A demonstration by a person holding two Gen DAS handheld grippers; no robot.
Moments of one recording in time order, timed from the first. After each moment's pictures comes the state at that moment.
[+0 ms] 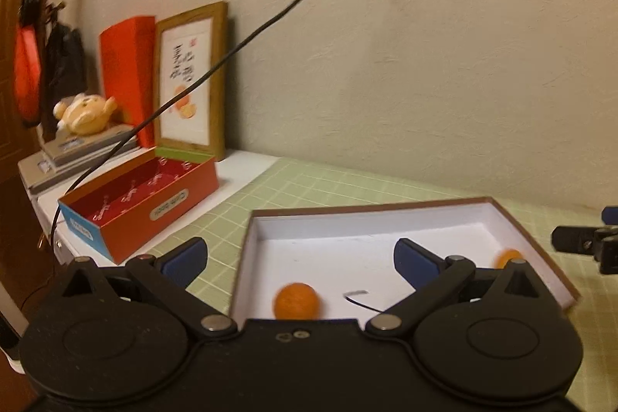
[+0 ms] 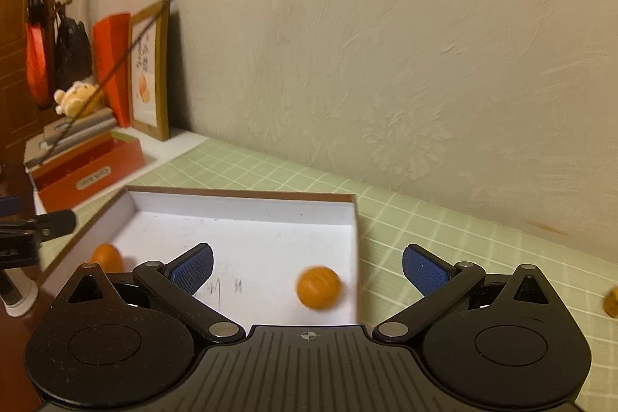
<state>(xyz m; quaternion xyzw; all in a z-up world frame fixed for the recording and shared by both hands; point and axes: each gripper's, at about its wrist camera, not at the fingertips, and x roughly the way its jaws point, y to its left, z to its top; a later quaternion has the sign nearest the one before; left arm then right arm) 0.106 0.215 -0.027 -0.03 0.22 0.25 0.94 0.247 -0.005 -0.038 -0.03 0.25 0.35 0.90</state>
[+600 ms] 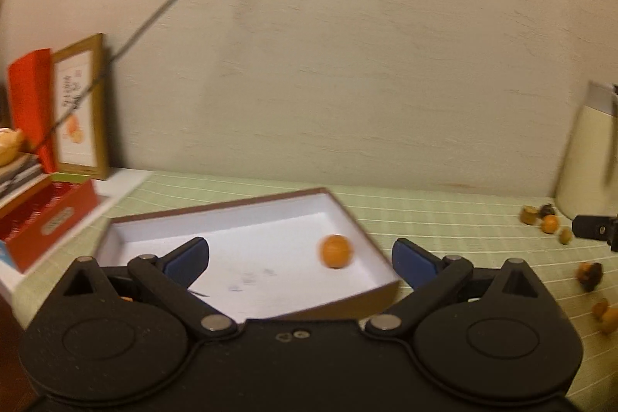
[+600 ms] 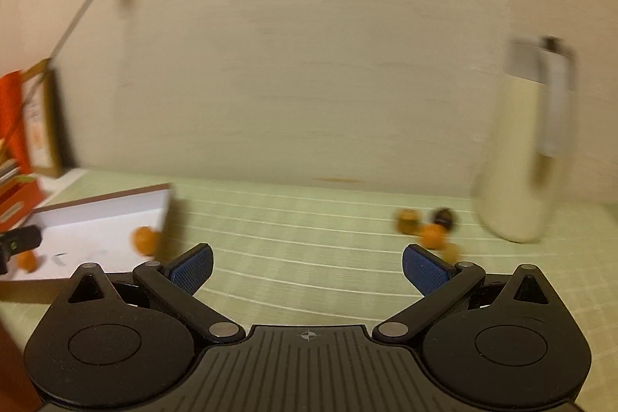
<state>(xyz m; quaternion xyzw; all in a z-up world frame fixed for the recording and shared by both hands) 0.121 0.092 -0.024 -0.01 0.22 0.10 0.97 0.196 -0.185 -0.029 0.02 0.25 0.16 0.95</state>
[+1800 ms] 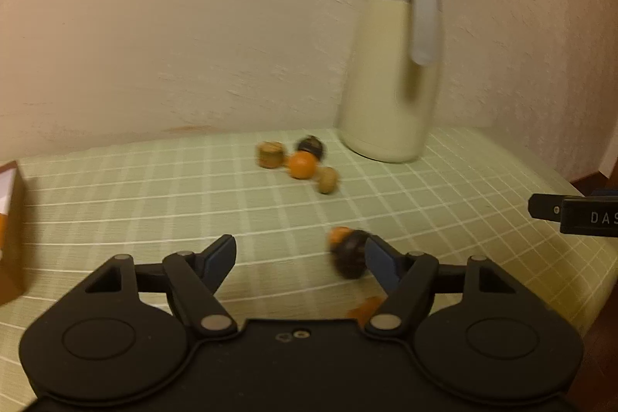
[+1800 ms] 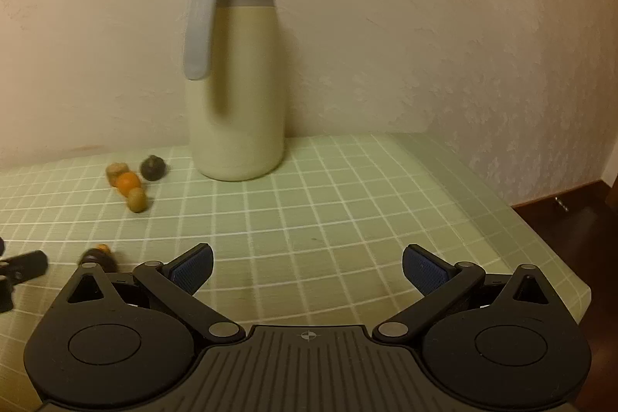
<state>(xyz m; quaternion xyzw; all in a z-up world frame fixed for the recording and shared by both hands) 0.196 -0.164 -0.084 0.01 0.29 -0.13 0.95 0.192 -0.415 -0.066 0.03 0.31 -0.07 0.95</state>
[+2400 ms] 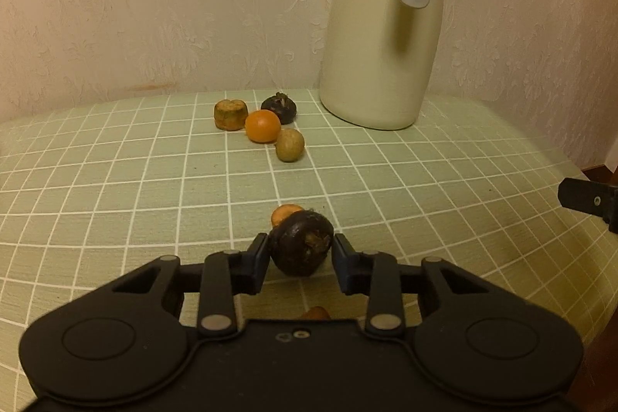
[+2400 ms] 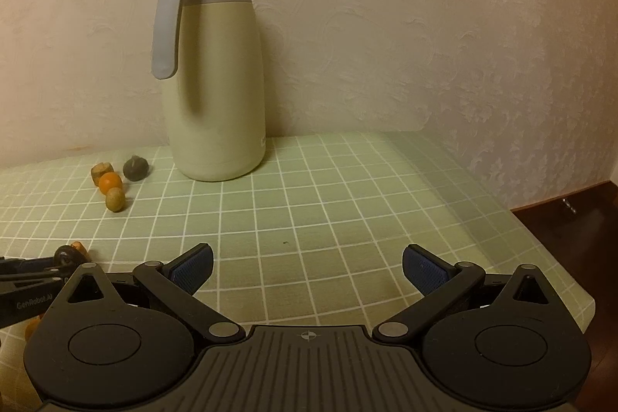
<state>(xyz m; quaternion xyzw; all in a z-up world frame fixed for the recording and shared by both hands) 0.226 -0.202 -0.117 0.00 0.33 -0.12 0.94 0.194 -0.451 -0.075 0.04 0.31 -0.05 0.95</state>
